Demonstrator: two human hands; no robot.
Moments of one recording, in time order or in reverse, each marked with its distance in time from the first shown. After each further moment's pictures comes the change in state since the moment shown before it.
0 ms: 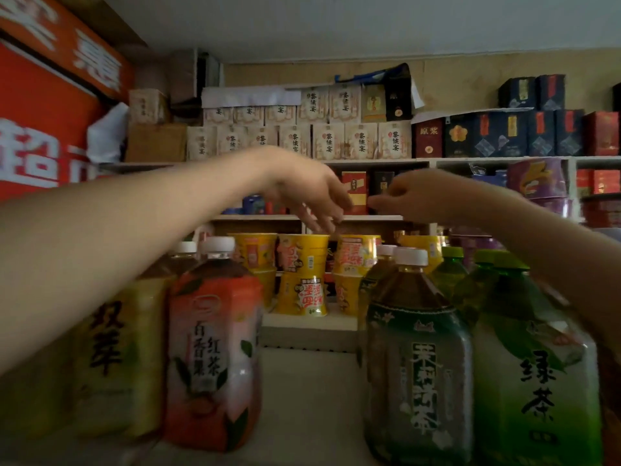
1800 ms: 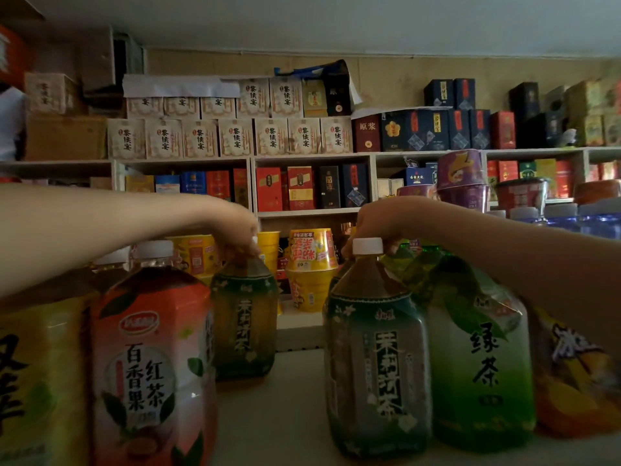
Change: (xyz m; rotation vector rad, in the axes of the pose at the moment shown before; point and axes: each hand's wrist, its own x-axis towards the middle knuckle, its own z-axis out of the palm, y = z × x) left_hand 0.060 -0.082 0.018 0.511 -0.055 -0.217; right_hand 0.020 0.025 0.038 0.336 -0.445 0.334
